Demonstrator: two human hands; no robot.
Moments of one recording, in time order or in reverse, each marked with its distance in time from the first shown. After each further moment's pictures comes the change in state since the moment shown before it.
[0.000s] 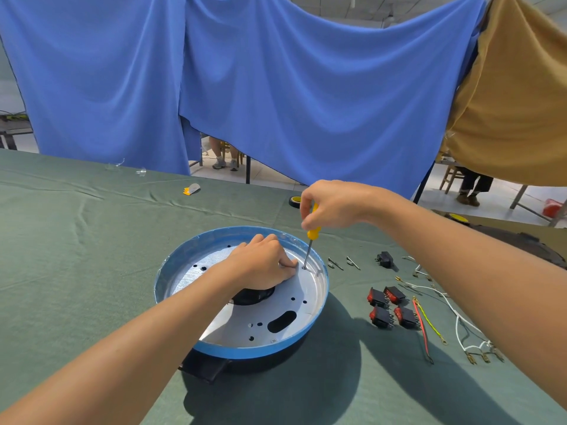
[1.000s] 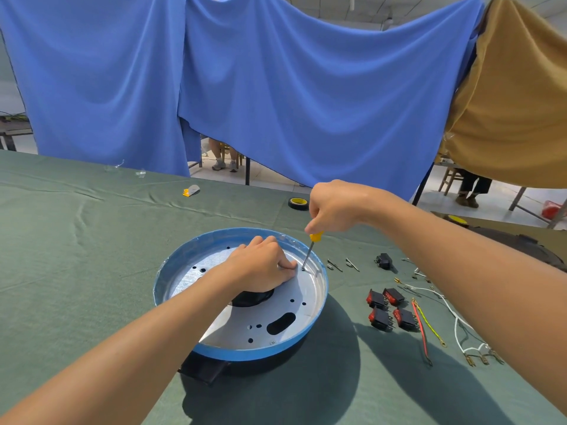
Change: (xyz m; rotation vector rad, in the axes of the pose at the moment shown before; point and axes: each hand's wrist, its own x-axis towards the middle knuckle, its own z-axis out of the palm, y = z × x) left_hand -0.005 0.004 -0.003 0.004 -0.012 -0.005; right_hand 0.002 0.002 0.000 -0.115 -0.019 0.062
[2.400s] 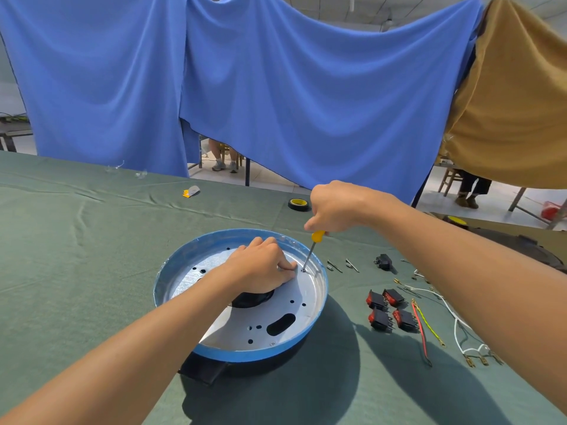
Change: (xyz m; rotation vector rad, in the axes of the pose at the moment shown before) left_hand 0.000 -0.001 0.000 0.005 -0.005 0.004; right_hand 0.003 0.000 0.001 -0.046 0.020 0.041
